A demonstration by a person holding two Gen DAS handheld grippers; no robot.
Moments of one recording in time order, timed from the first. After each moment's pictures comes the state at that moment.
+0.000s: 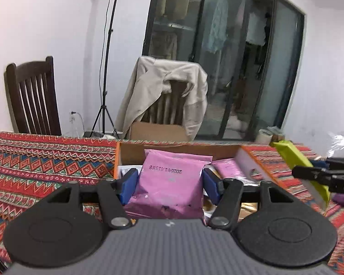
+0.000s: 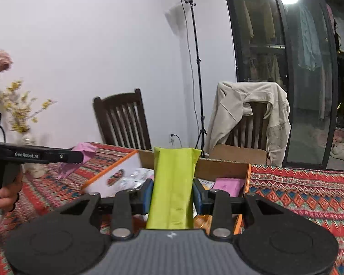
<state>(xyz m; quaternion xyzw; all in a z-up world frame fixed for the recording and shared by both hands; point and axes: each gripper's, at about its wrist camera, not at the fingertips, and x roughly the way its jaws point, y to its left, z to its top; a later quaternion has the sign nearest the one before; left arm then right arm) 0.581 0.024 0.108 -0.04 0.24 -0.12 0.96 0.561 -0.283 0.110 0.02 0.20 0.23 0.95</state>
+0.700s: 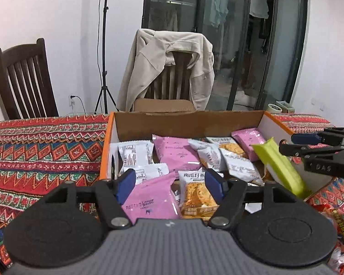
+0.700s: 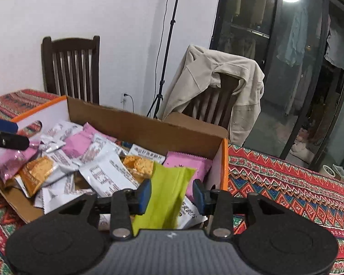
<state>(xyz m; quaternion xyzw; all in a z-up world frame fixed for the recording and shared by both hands) 0.635 0.008 0.052 0.00 0.28 -0.12 0.95 0.667 -0.240 0.027 -0.10 0.26 0.12 0.95</state>
